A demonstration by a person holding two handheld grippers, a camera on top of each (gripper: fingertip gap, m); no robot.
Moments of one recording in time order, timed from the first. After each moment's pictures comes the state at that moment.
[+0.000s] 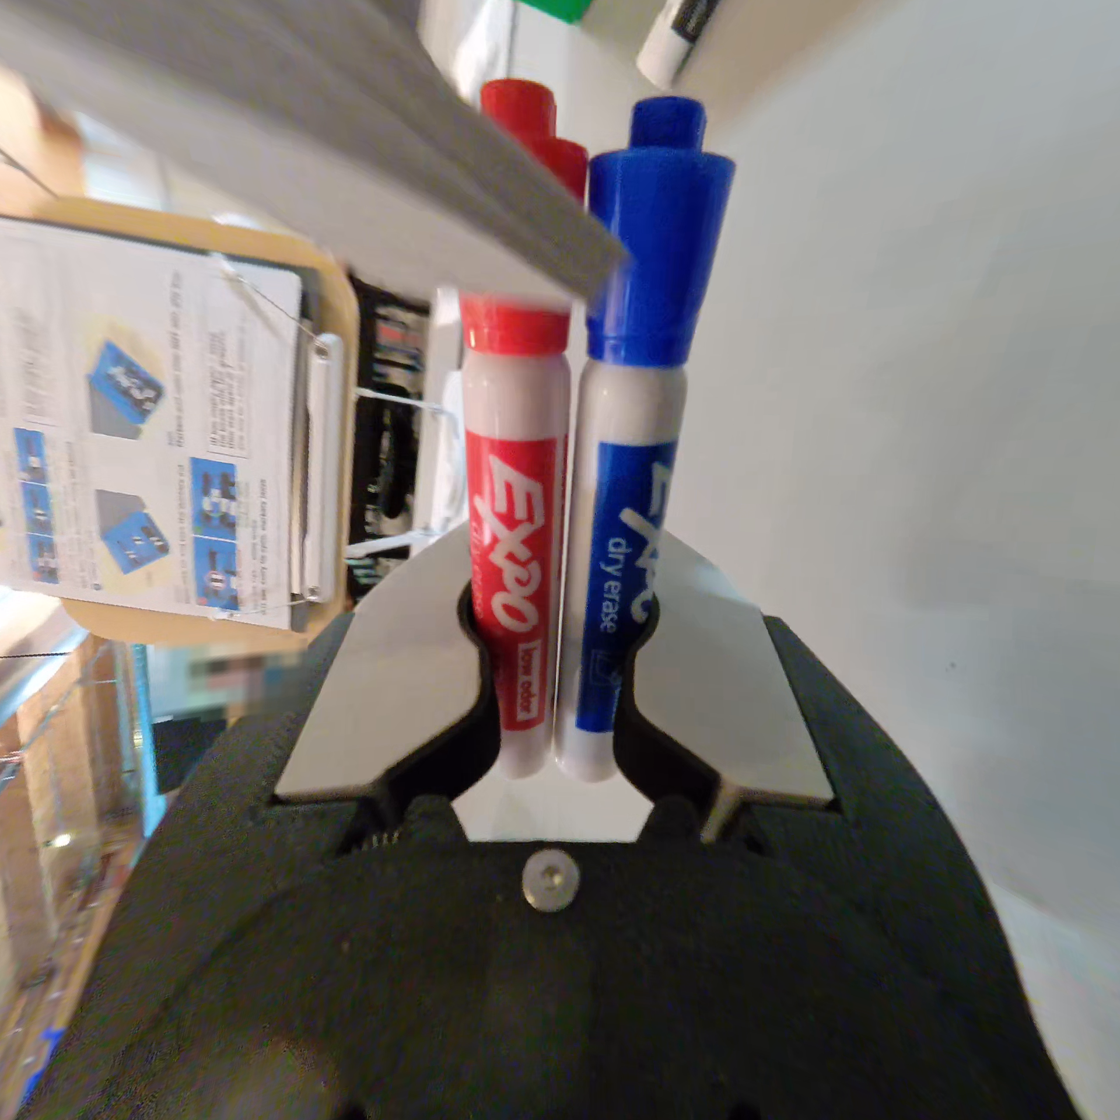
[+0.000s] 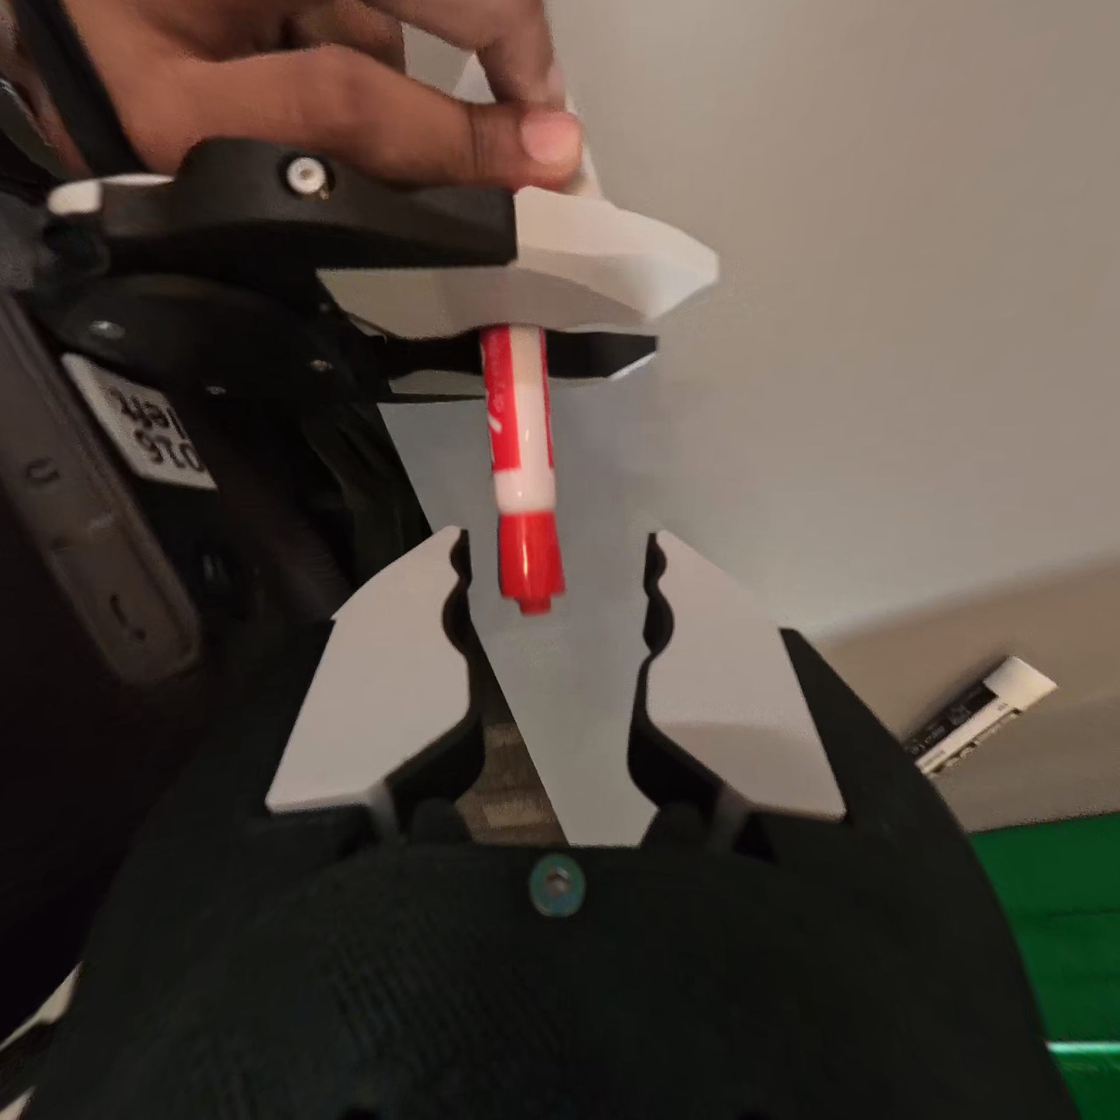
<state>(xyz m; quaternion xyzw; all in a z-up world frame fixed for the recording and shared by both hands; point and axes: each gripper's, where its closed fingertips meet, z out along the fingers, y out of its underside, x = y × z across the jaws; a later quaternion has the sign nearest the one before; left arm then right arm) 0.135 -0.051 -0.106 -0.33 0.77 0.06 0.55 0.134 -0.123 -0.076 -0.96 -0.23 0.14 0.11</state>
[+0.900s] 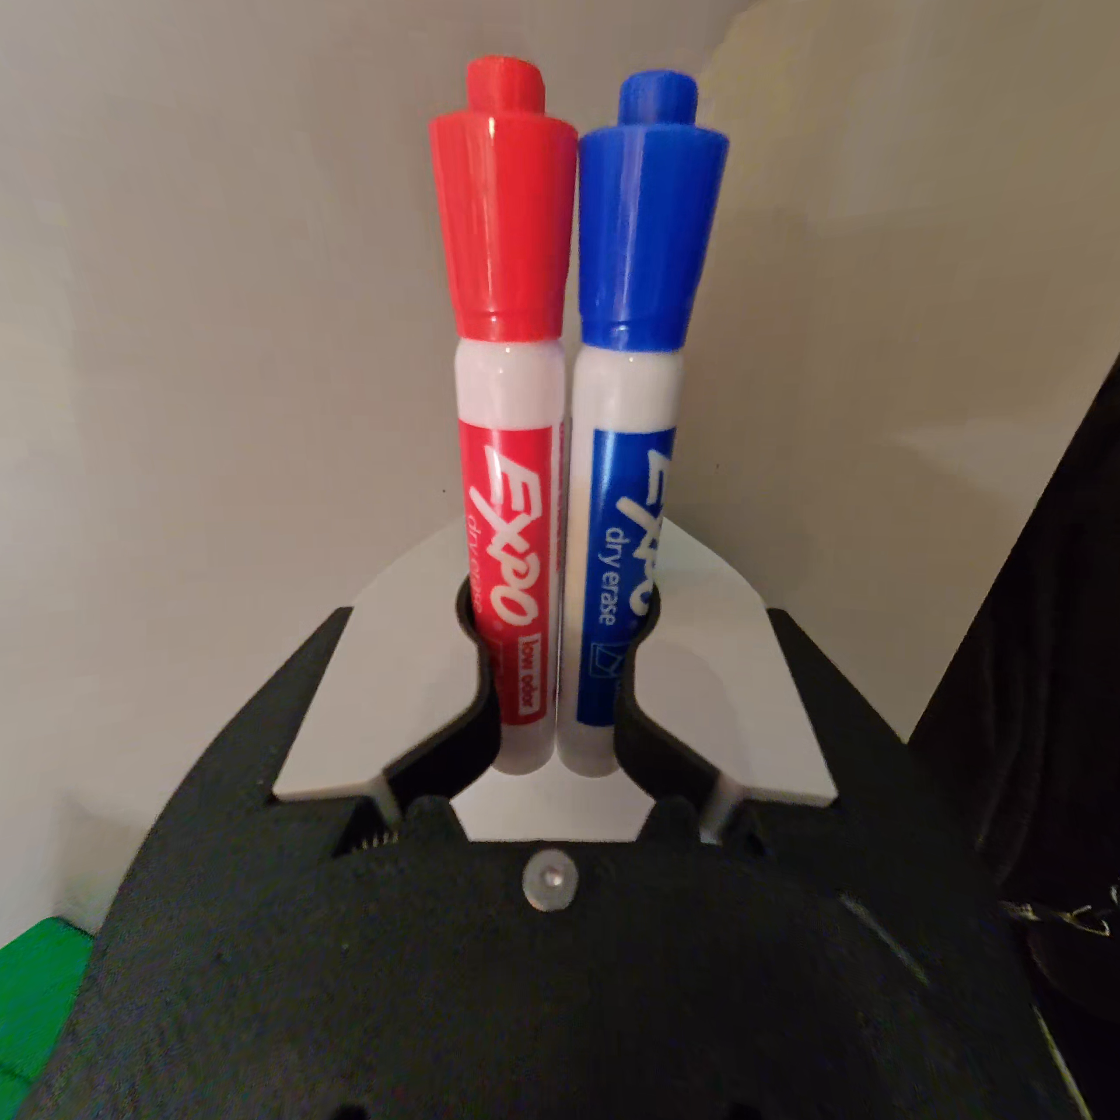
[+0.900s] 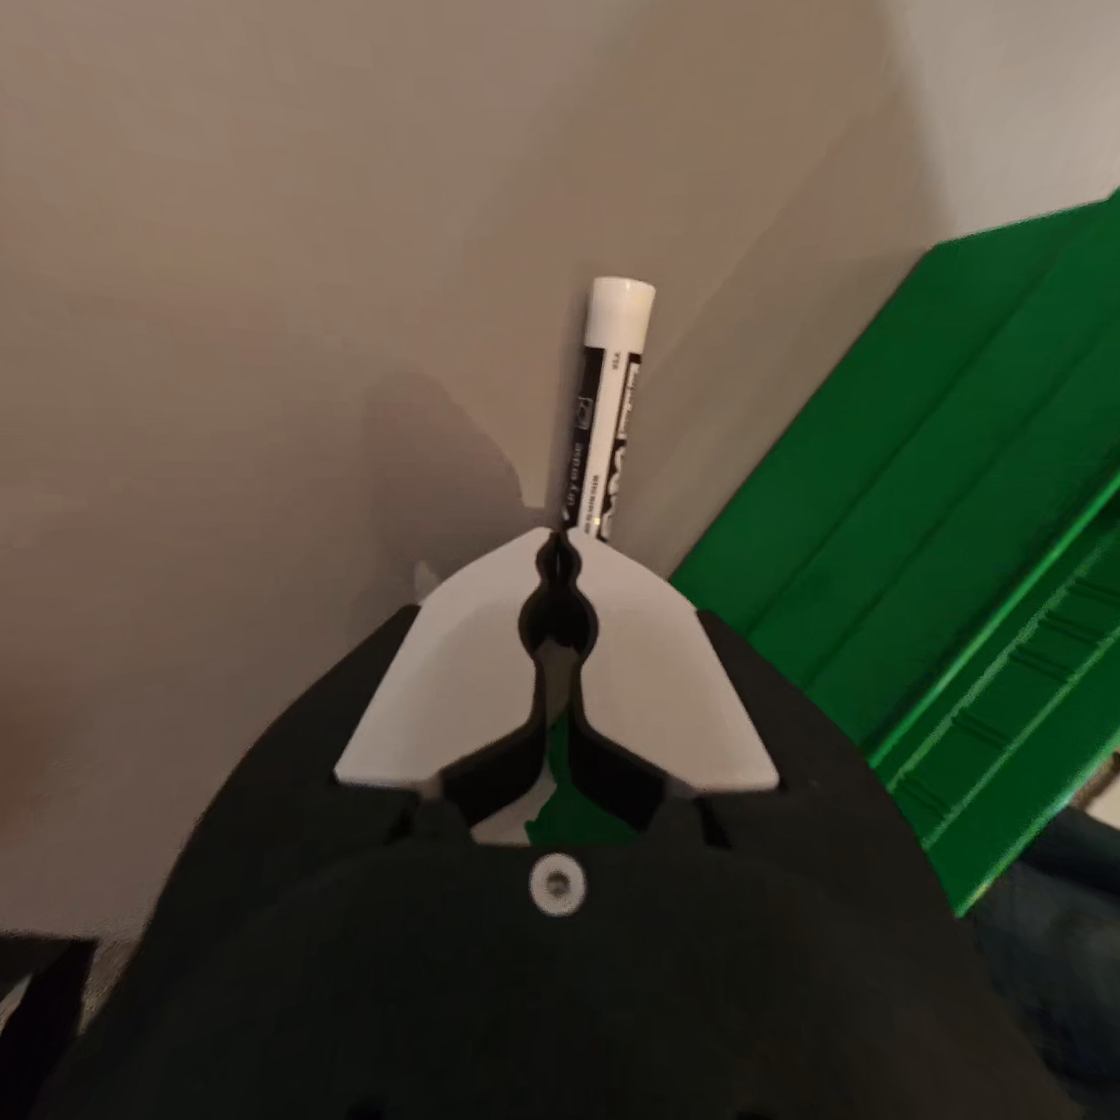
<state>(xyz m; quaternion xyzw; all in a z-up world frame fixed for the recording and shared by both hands) 0.076 -0.051 -0.180 -0.51 0.84 -0.10 0.16 0.337 -0.166 -0.168 -0.97 -0.07 -0.21 0.08</state>
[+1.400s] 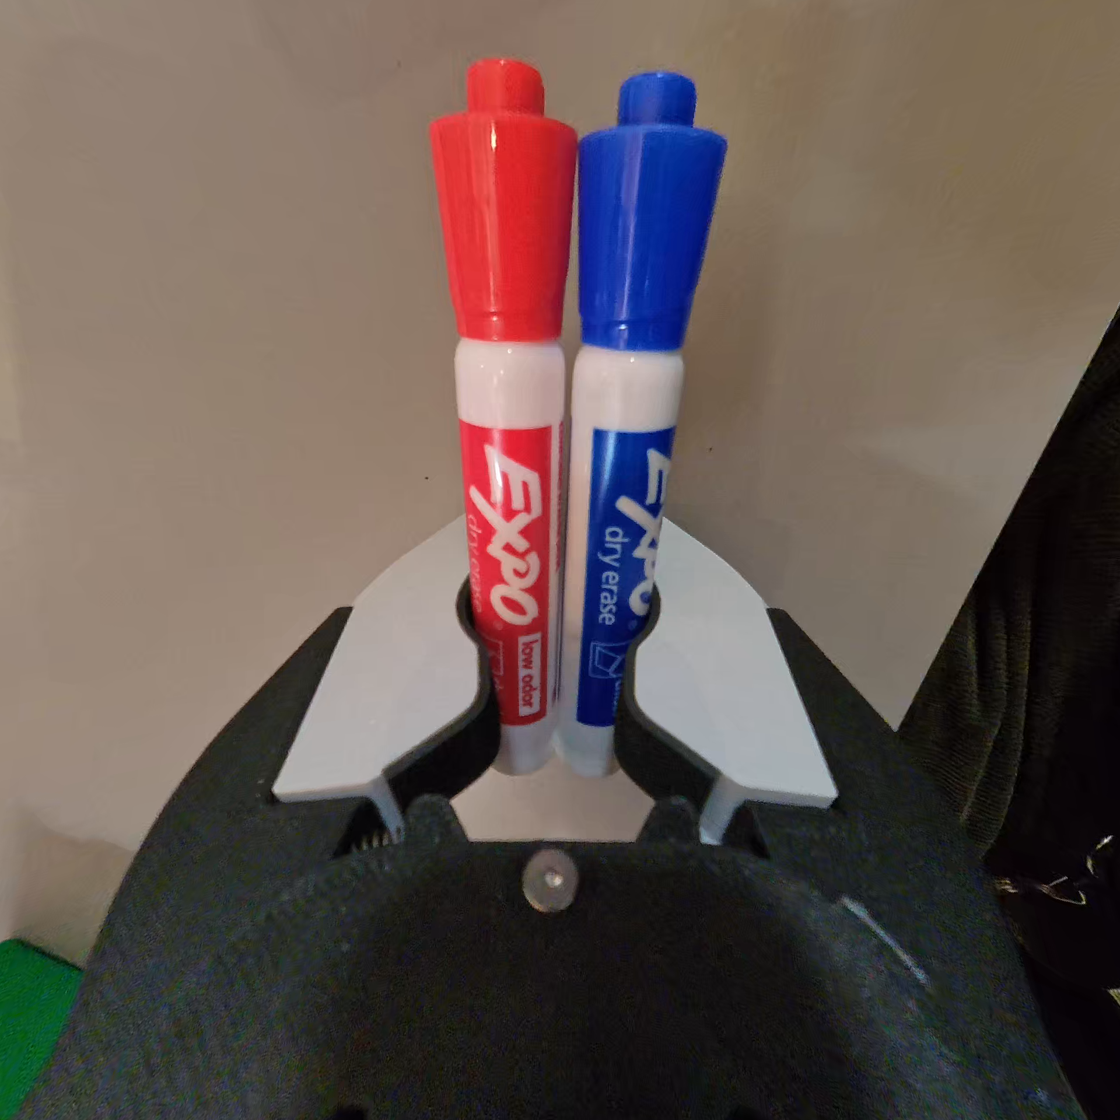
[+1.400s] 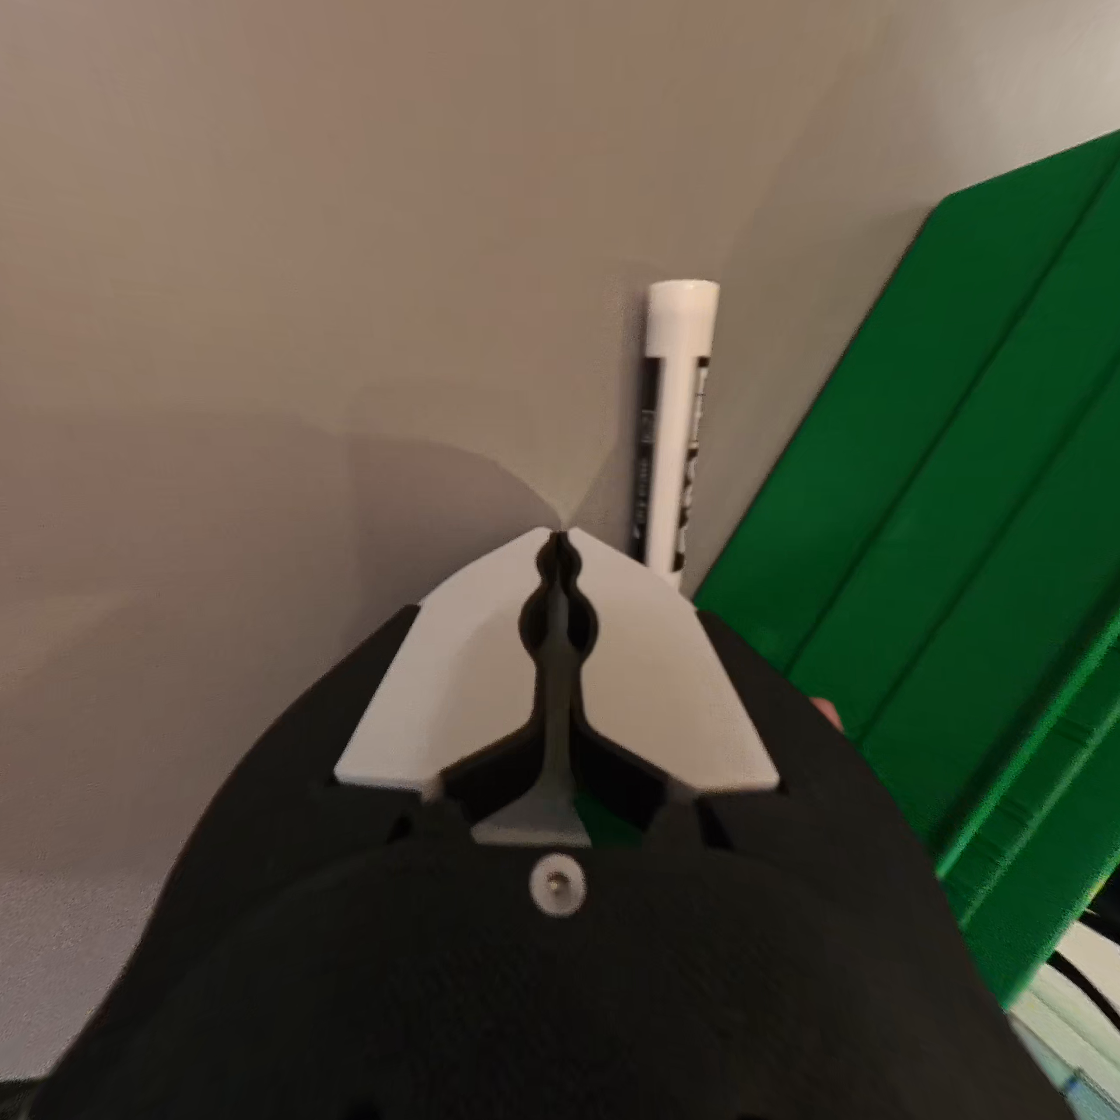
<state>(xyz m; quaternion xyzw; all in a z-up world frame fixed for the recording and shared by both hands) 0.071 -0.051 -0.185 -0.51 0.84 -0.11 0.14 0.346 -0.162 -0.187 -0.97 -0.02 -0.21 0.10</state>
